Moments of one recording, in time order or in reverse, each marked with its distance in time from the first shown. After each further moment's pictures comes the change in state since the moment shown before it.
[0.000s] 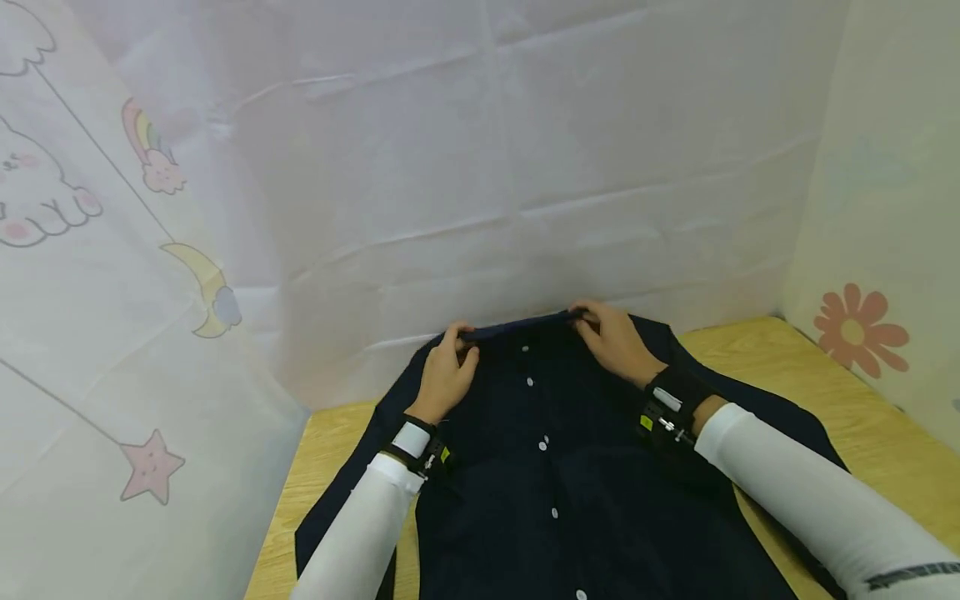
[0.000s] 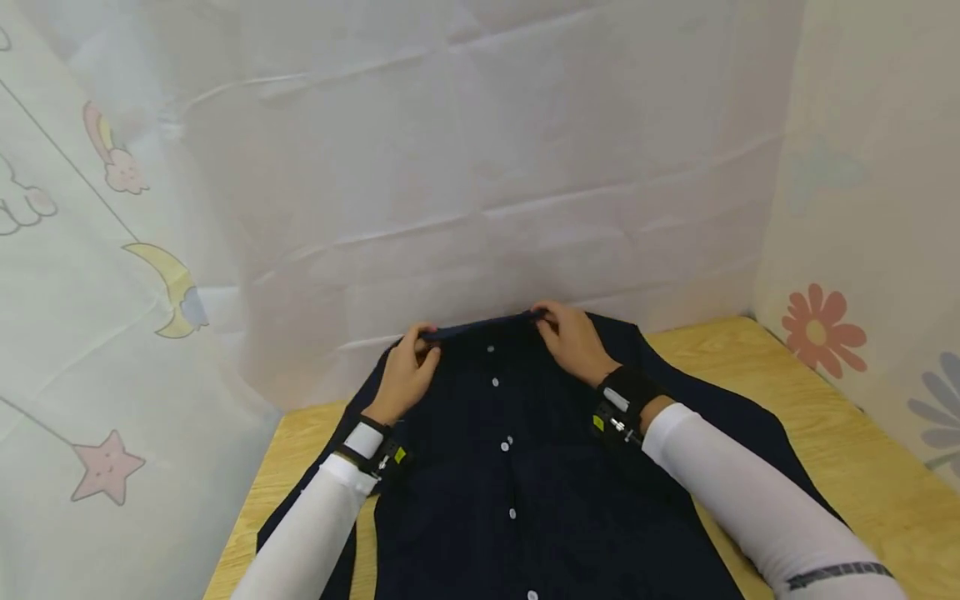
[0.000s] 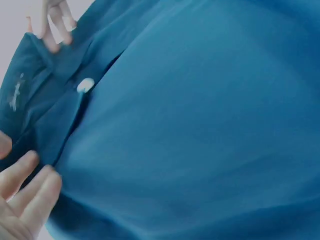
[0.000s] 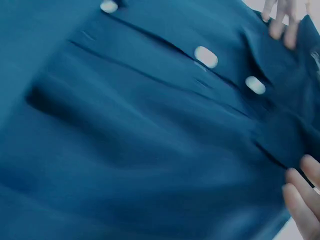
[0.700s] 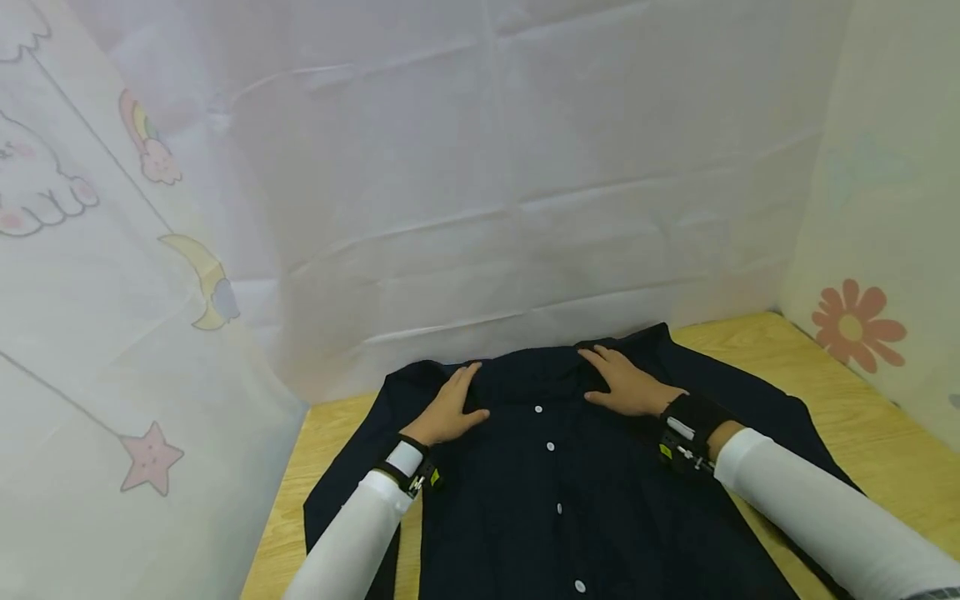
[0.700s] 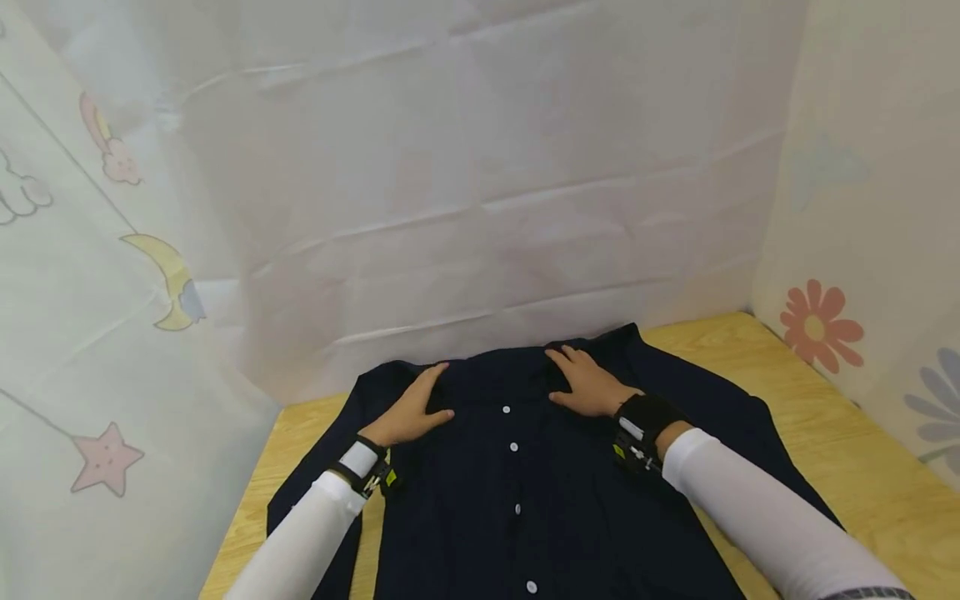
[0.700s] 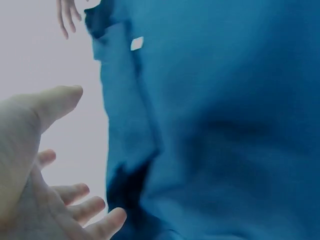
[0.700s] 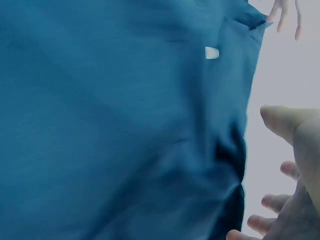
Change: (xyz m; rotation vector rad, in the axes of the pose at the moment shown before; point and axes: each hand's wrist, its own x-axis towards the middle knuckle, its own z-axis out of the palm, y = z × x) left_hand -0.041 -0.041 0.014 0.031 -0.542 -0.142; right_hand -0.052 0.040 0.011 -0.217 -0.453 0.064
